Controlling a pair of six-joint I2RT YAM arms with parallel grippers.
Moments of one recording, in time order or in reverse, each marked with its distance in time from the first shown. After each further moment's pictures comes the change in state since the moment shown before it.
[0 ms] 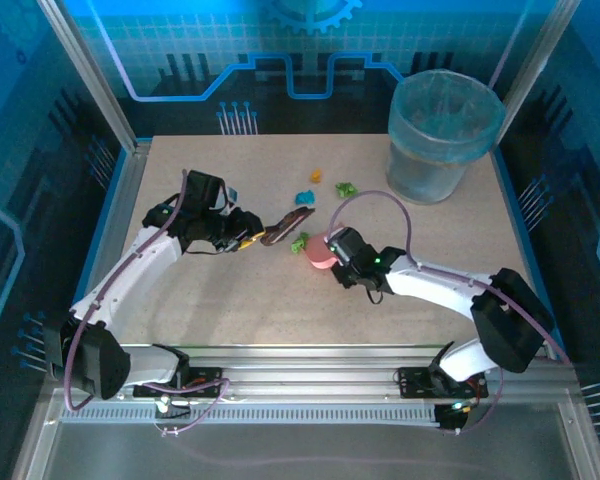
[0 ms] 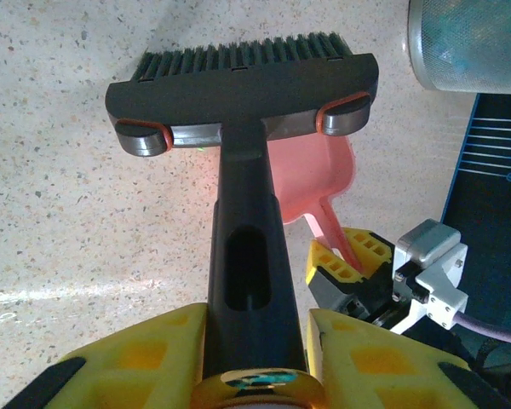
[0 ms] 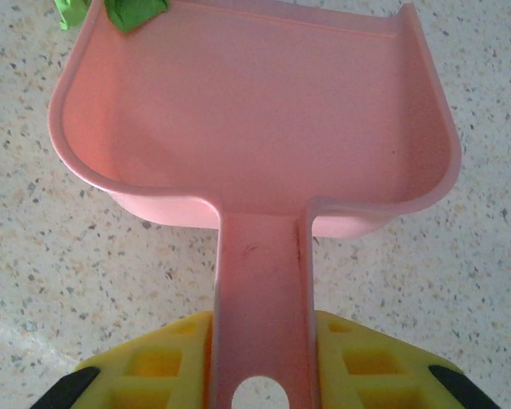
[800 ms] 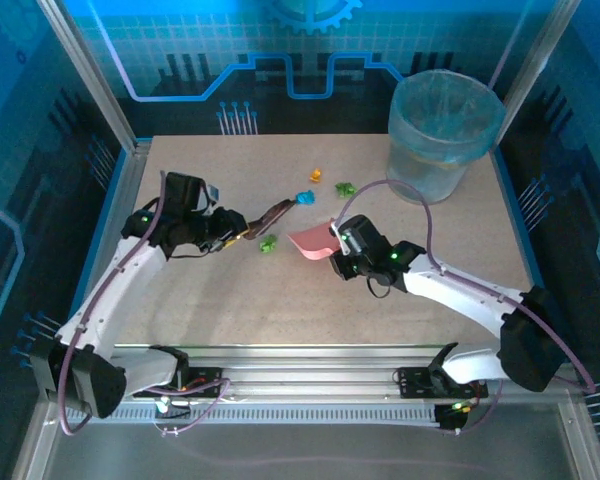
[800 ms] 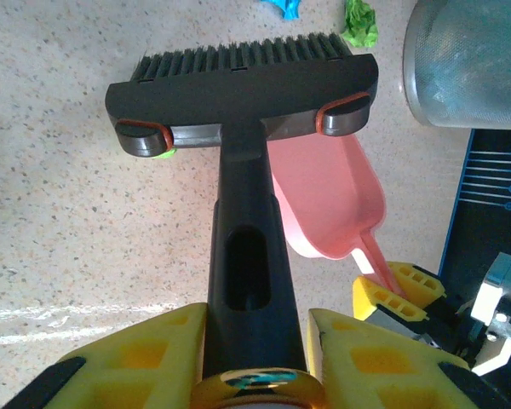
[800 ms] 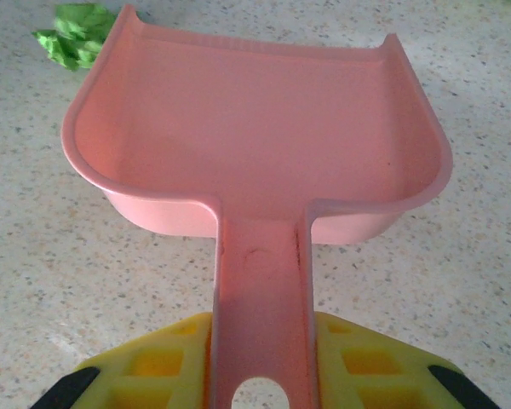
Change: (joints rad) left arm 0.078 -0.108 0.000 -0.066 -0.046 0.046; right arm -0.032 -0.122 0.060 -0.048 -0.143 0.078
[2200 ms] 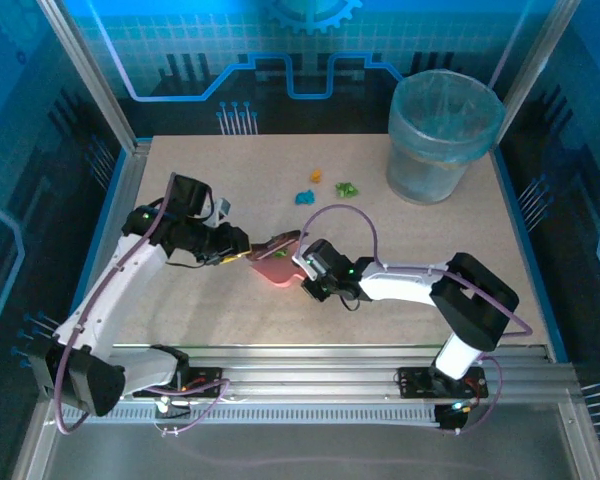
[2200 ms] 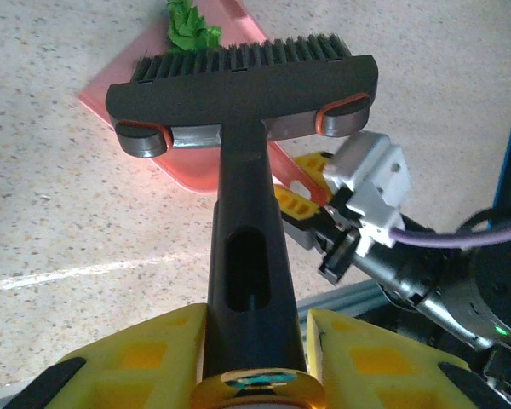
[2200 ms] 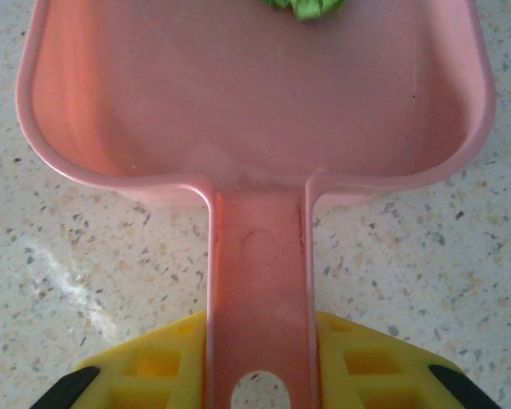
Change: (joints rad) left arm -0.050 0.016 0.058 -0.229 0.061 0.206; right arm 0.145 0.331 -0.037 0.306 -0.052 -0.174
